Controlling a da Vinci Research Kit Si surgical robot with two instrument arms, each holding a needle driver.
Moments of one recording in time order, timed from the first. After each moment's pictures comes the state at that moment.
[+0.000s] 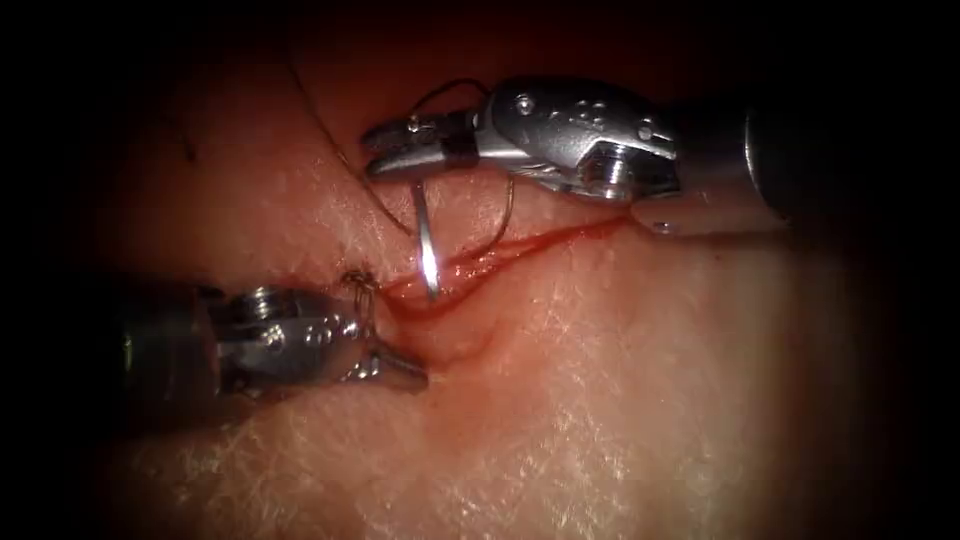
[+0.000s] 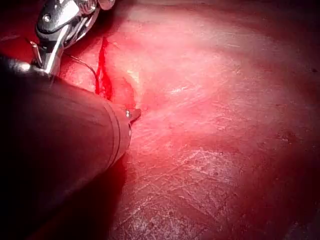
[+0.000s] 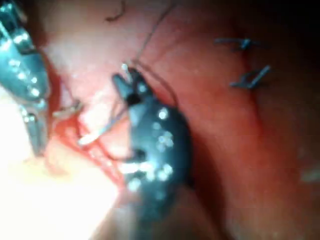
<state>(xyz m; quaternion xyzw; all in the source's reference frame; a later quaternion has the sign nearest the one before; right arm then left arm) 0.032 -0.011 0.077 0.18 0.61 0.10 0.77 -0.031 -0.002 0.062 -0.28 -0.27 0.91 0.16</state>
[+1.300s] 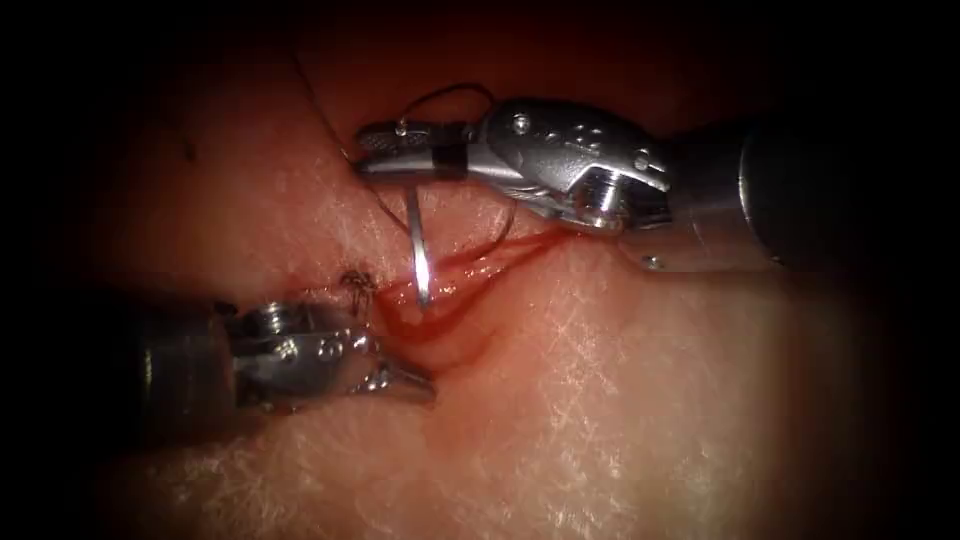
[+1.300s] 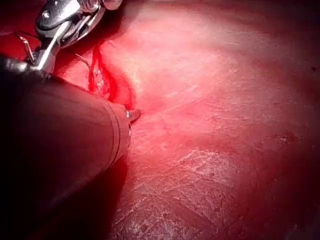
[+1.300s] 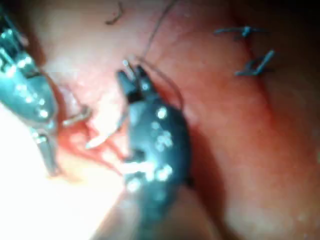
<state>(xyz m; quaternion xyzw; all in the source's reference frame) 0.032 -0.014 0.077 0.26 0.58 0.16 0.76 -0.031 -0.002 0.064 -0.28 -0.27 0.91 0.16</state>
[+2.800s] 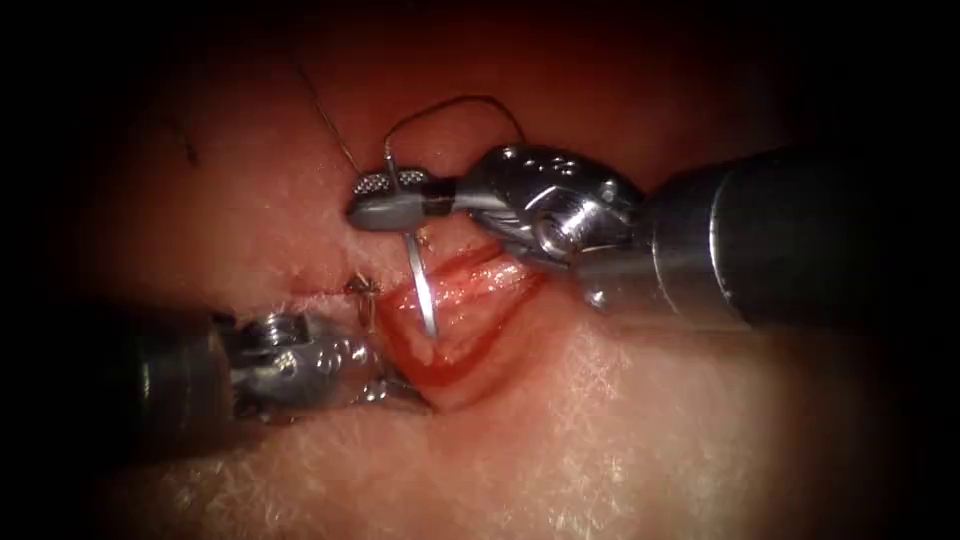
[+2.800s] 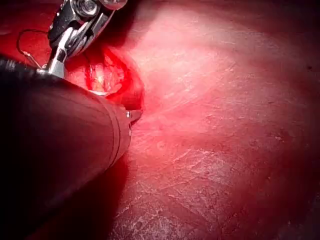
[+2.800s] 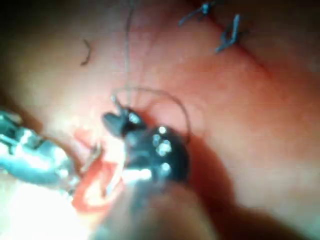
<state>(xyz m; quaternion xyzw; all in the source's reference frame) 0.032 -0.019 0.076 0.46 0.47 0.35 0.67 -0.031 -0.002 0.064 -0.28 -0.27 0.91 0.16</state>
